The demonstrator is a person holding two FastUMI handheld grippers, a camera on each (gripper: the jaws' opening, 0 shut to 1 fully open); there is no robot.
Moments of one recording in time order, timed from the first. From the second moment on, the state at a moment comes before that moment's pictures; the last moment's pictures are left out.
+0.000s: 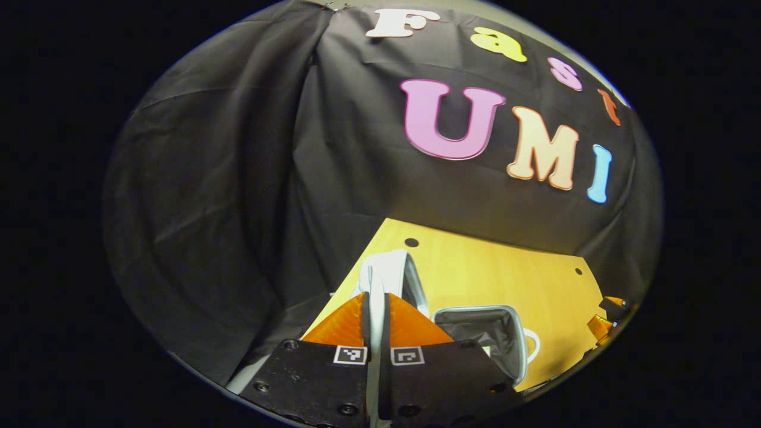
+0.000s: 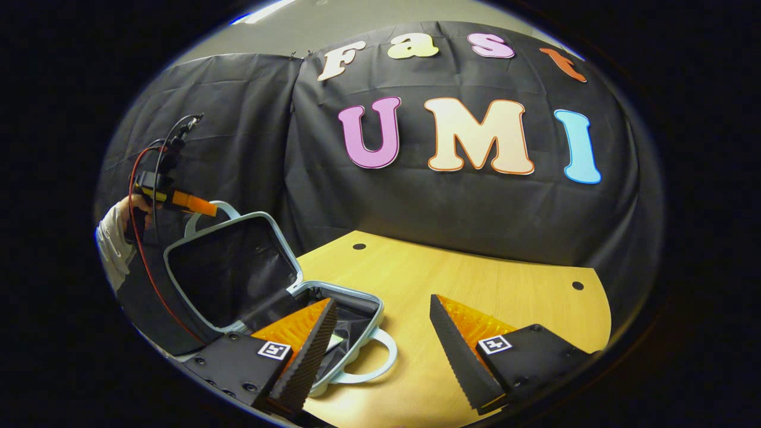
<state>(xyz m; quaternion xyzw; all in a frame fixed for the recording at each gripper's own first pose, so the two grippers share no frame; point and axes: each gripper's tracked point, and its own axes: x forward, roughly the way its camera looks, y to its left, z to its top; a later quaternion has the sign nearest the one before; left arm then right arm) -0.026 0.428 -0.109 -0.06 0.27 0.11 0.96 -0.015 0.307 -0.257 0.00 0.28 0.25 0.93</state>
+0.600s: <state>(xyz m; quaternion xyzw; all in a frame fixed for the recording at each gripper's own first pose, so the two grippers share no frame) -0.001 0.249 -0.099 -0.12 0.22 -0.03 0.97 -0.006 0.223 -0.236 0.00 0.25 0.20 0.95</state>
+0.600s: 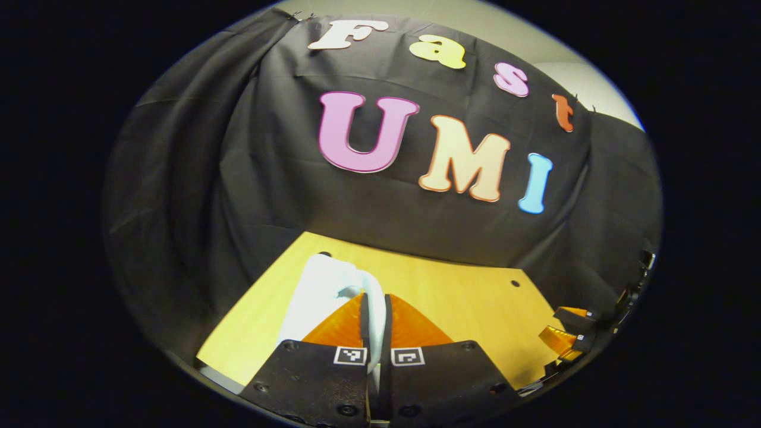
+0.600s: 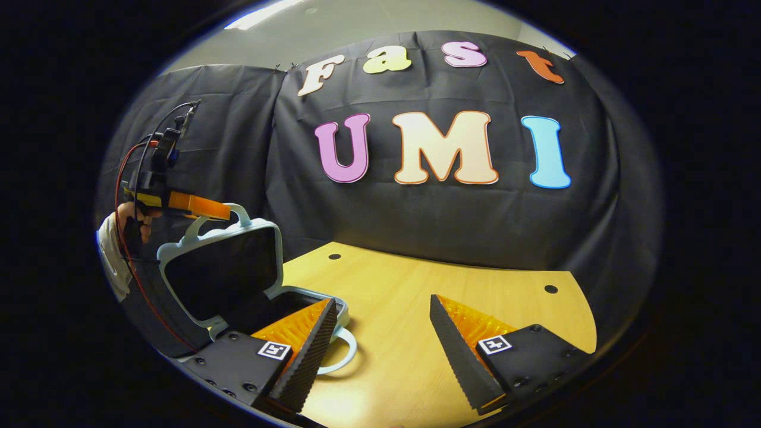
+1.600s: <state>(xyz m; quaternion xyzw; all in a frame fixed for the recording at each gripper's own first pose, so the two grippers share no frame) -0.002 0.053 -0.210 -0.03 0.26 -0.07 0.96 0.019 0.093 -0.187 0.02 0.20 0.13 0.97</state>
